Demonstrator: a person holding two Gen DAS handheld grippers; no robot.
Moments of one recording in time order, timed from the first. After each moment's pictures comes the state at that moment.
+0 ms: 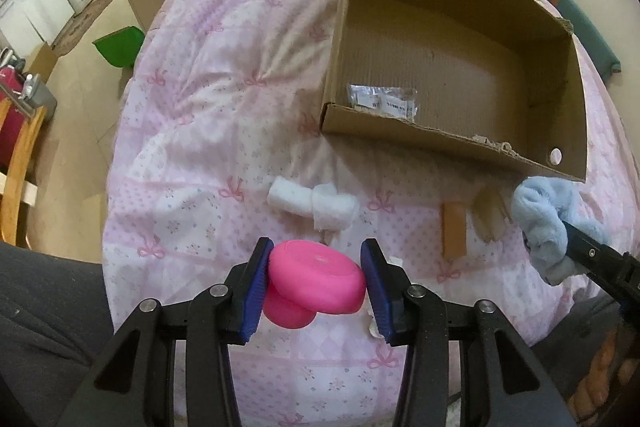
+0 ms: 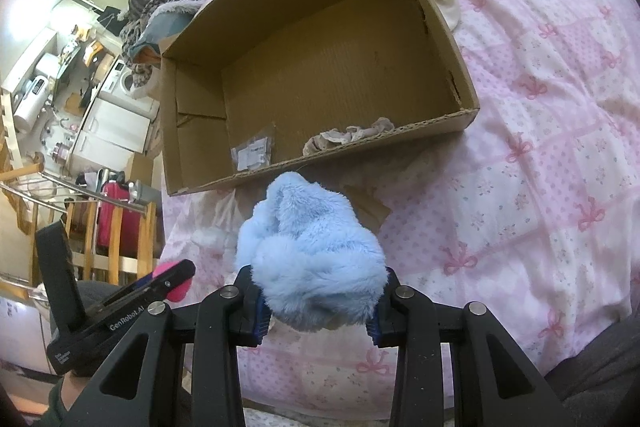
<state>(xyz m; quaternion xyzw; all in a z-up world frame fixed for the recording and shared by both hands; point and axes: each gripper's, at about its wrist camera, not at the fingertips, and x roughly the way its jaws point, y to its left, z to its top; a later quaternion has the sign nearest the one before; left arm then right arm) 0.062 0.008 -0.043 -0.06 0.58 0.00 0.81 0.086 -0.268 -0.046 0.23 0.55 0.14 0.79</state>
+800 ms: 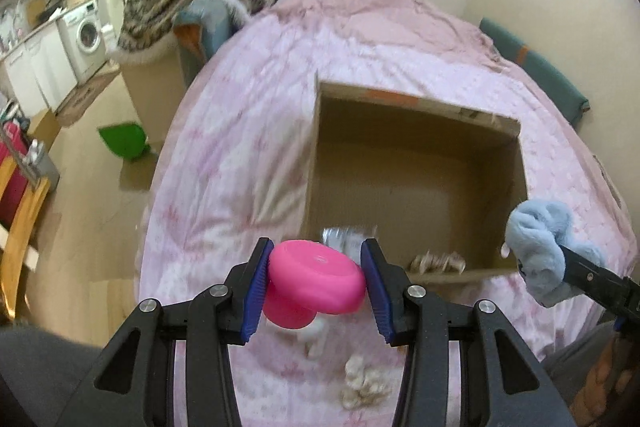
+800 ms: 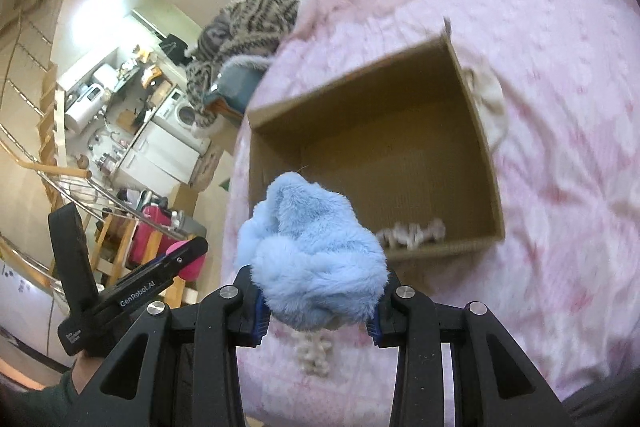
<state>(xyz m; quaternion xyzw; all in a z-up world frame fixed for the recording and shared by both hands) 0.082 -0.004 0.060 -0.04 0.42 -0.02 0.90 0.087 -0.281 0.032 0.23 0.42 0.21 0.85</state>
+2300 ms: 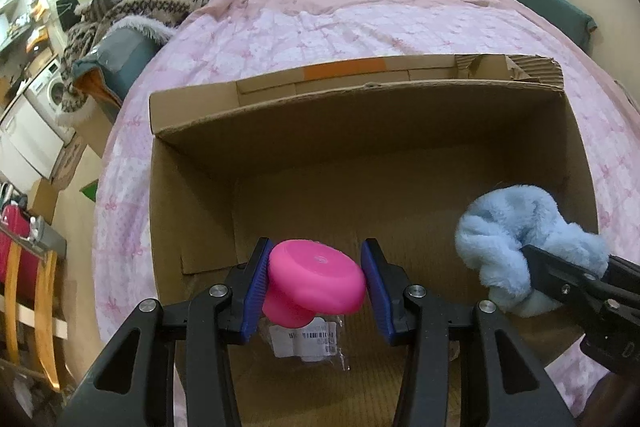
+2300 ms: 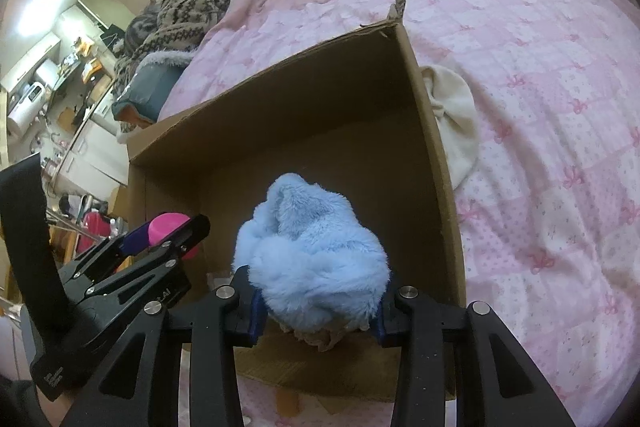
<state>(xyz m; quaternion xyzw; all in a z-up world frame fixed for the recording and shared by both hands) 0.211 -0.109 -0.015 0.09 0.46 -0.04 0.88 0.190 -0.291 -0.021 0.19 0.48 0.12 0.85</state>
